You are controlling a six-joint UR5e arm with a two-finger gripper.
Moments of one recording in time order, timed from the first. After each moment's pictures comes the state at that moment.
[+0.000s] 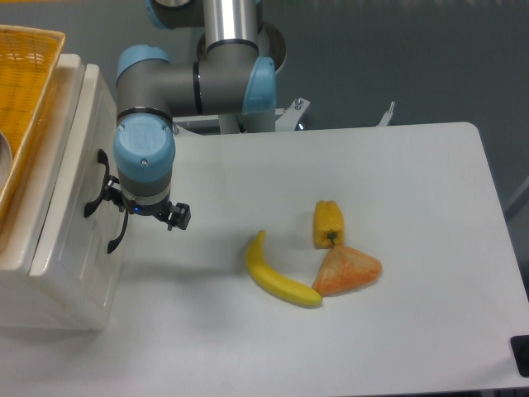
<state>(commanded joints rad) 2.09 -1.89 -1.59 -1.38 1.36 0.39</state>
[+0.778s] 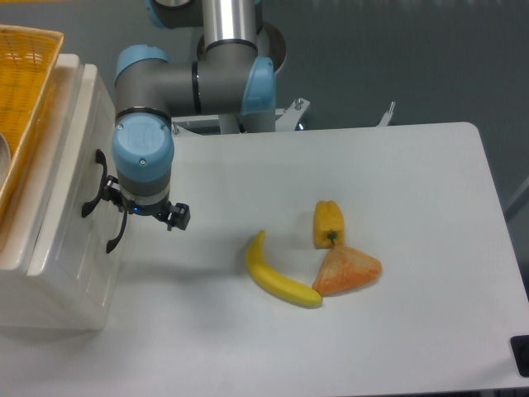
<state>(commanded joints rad) 2.14 -1.89 -1.58 -1.38 1.37 0.46</state>
